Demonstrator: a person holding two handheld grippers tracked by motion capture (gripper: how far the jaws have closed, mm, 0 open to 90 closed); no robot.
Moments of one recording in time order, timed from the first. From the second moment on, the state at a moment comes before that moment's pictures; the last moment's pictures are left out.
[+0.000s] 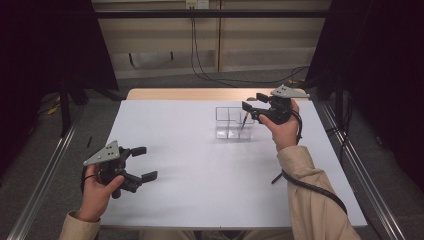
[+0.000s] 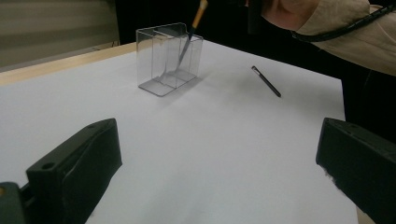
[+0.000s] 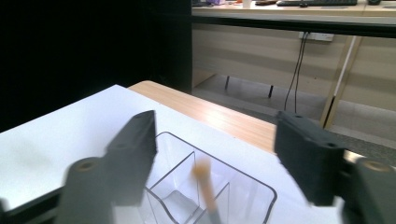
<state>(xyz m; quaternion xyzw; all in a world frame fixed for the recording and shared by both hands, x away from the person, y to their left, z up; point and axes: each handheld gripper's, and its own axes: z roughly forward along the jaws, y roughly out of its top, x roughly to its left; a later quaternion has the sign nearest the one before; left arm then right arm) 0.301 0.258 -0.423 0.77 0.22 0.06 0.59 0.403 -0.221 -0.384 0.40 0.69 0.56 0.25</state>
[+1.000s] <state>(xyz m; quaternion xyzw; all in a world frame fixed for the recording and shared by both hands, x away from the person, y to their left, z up) 0.302 0.256 -0.423 0.77 0.22 0.06 0.59 0.374 -0.233 -0.388 0.39 0.69 0.56 0.25</state>
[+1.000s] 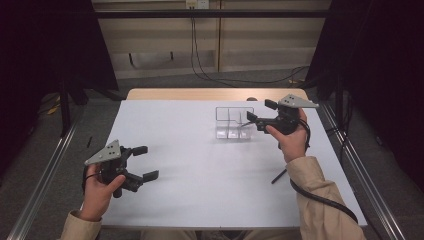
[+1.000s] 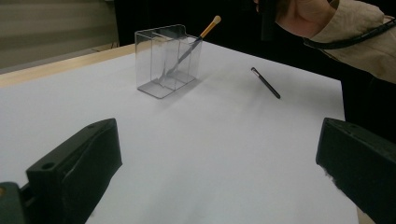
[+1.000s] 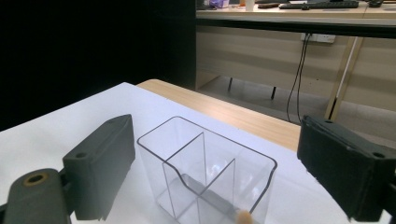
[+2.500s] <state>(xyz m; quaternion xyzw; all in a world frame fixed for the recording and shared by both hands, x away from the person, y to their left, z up) 0.301 0.256 -0.422 0.77 0.21 0.07 0.60 0.304 -0.271 -0.413 0.38 0.70 0.56 0.24</state>
